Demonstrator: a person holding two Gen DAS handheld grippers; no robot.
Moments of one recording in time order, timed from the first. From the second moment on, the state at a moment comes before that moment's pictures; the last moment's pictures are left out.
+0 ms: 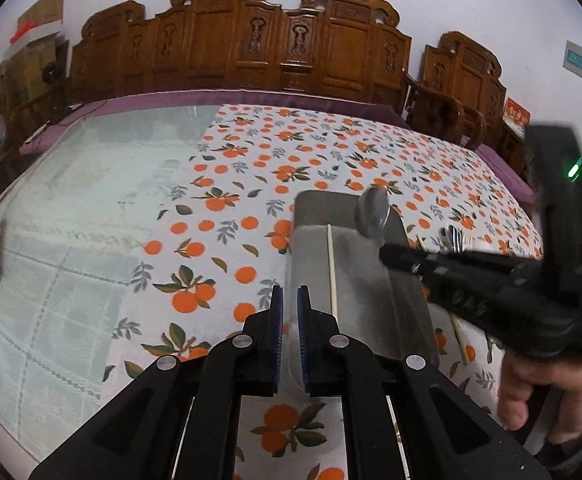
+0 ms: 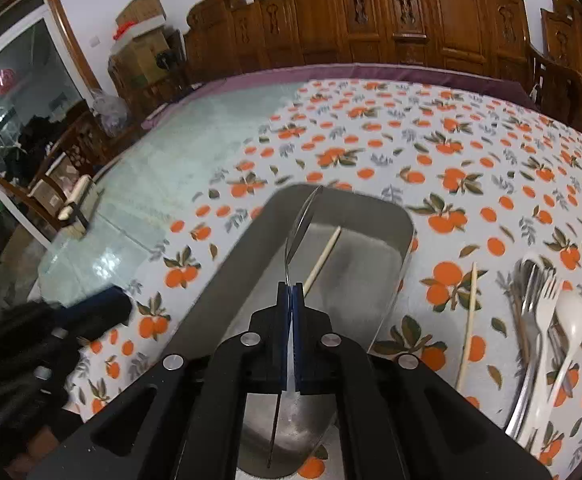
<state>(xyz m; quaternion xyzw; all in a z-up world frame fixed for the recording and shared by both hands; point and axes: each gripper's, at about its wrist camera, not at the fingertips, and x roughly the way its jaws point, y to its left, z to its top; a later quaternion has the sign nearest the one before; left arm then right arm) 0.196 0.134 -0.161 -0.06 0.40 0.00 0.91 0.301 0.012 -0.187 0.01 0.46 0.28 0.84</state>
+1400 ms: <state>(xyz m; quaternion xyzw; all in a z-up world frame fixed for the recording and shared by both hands) 0.177 0.022 -0.152 0.01 0.37 -0.08 0.93 0.270 -0.195 -0.174 -0.03 0.41 0.18 0.90</state>
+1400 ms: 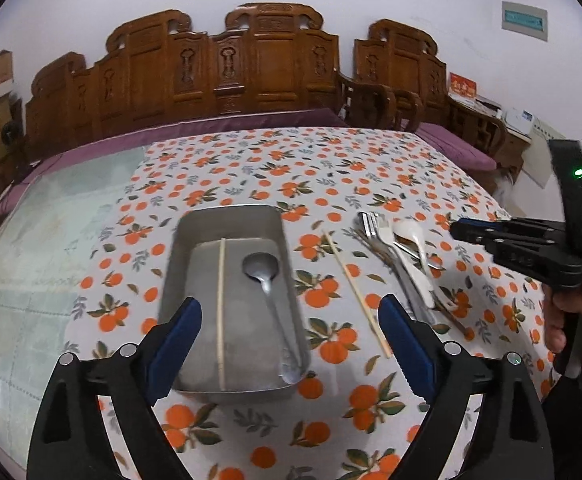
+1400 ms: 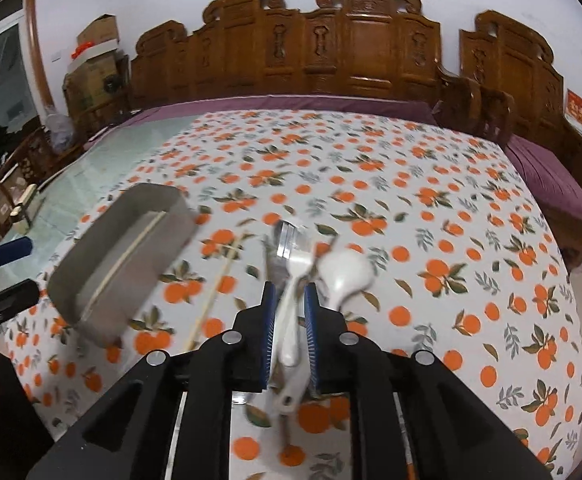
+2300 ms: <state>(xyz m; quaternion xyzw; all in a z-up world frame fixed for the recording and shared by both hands) 0.194 -0.032 -0.172 0.04 0.38 -0.10 0.92 0.325 -0.219 -0.246 0.02 0.47 0.18 0.86</state>
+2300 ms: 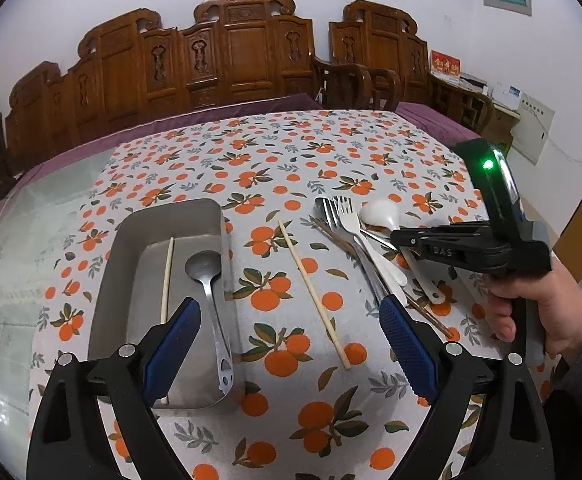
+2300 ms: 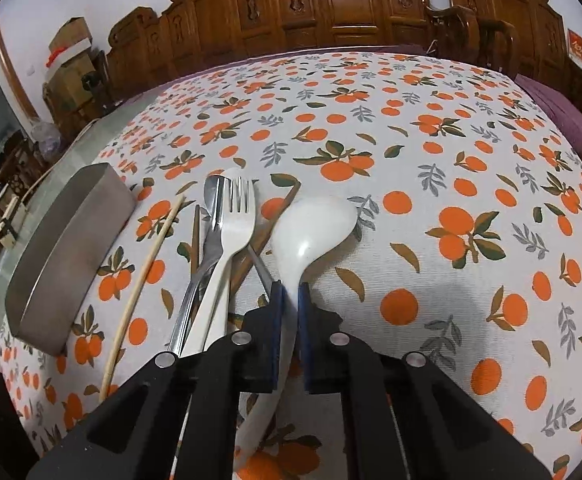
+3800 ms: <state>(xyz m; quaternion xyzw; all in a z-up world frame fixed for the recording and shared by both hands) 0.263 -0.065 -0.251 0.04 0.48 -0.10 0.87 0.303 -0.229 -0.212 0.03 0.42 0.21 0.88</state>
